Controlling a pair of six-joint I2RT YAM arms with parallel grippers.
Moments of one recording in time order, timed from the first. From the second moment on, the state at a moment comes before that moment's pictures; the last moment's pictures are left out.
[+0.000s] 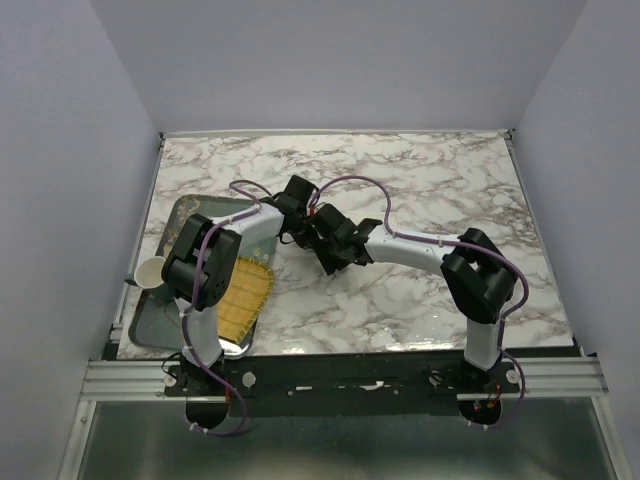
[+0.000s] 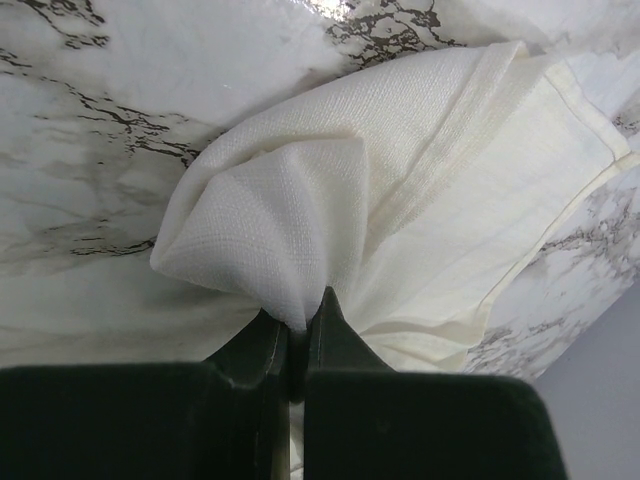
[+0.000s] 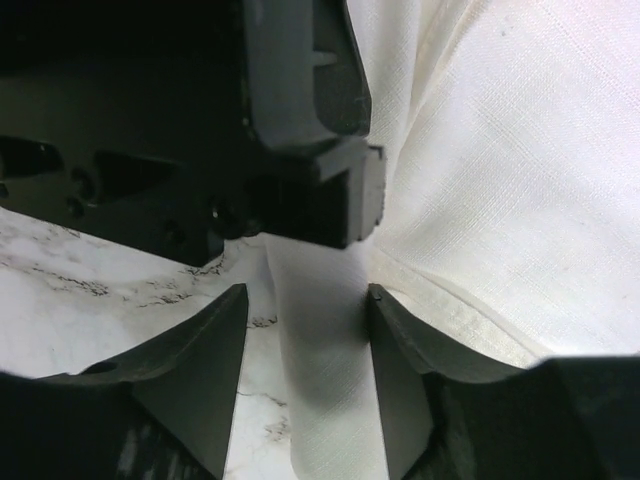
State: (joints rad) left arm -0.51 1.91 1.22 -0.38 0.18 -1.11; right arm 0.89 1.90 1.31 -0.46 0.19 0.23
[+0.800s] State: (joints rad) left arm -0.46 1.82 1.08 -0.25 0.20 -1.07; right arm 0.77 1.90 1.17 -0.18 -0.12 0.20
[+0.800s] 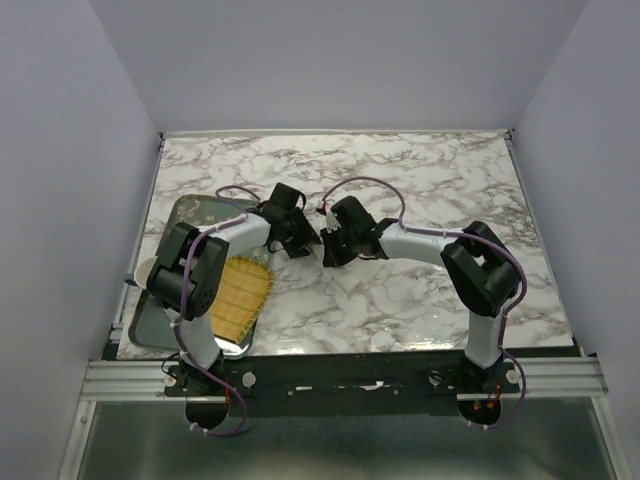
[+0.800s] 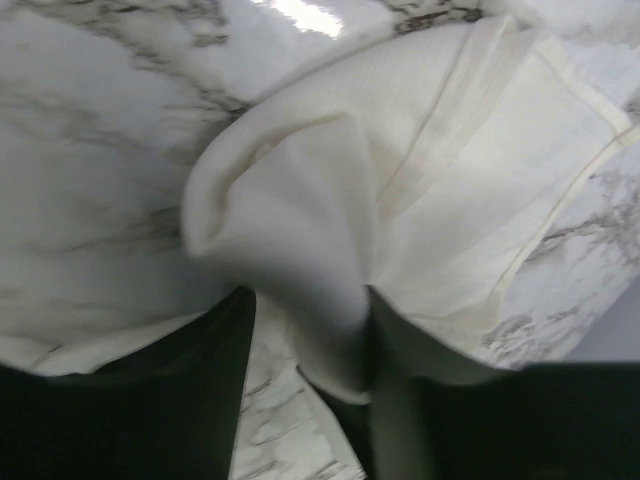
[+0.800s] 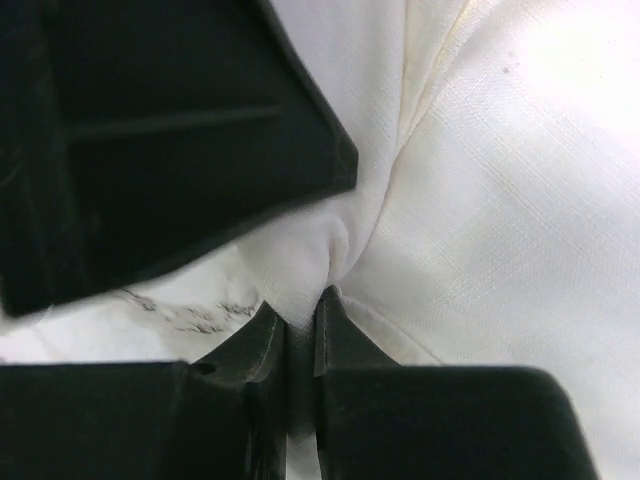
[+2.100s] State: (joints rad) left arm -0.49 1.82 1.13 -0.35 0.11 -0.90; right arm 0.47 2.23 1.36 -0.27 -1.05 0.21
